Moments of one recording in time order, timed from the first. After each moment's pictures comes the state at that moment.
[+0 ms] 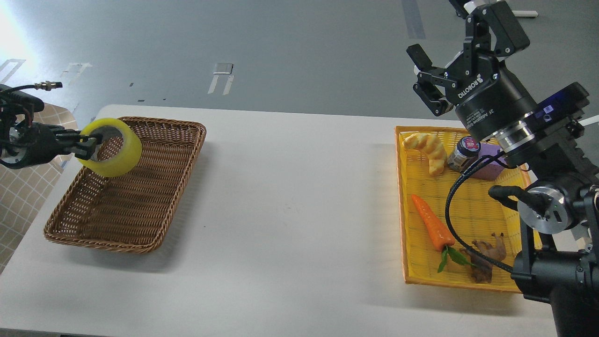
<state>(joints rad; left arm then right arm) -0.85 0.97 -0.27 -0.84 1.80 -0.21 -0.43 0.34 0.00 1.52 1.71 -0.98 0.33 -0.19</state>
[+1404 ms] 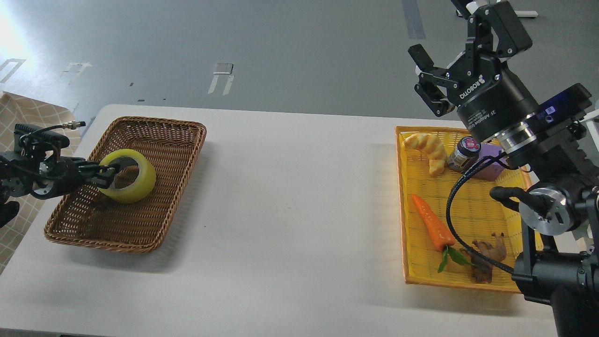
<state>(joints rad) -0.77 0.79 -0.22 -0.63 1.76 -0.10 -0.49 0.33 0.00 1.52 1.72 -0.98 0.33 -0.19</state>
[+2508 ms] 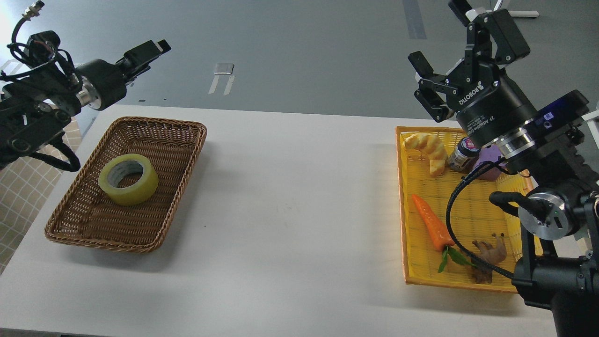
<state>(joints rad) -1.07 0.55 -0.25 -0.66 0.55 -0.16 -0.49 0.31 0.00 1.52 1.72 -0.98 0.33 -0.19</state>
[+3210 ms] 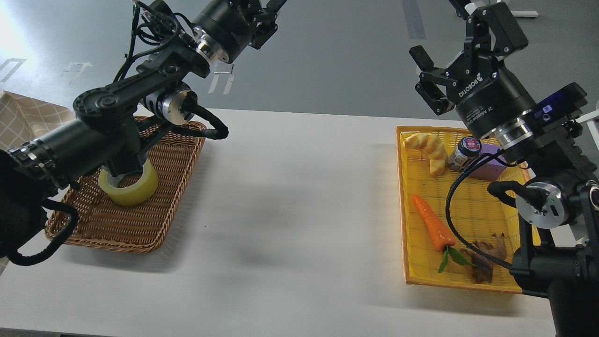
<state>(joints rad) -1.06 0.30 -0.52 -0.97 0.24 -0.11 -0.49 0.38 0.00 1.52 1.65 -0.98 0.32 -0.19</state>
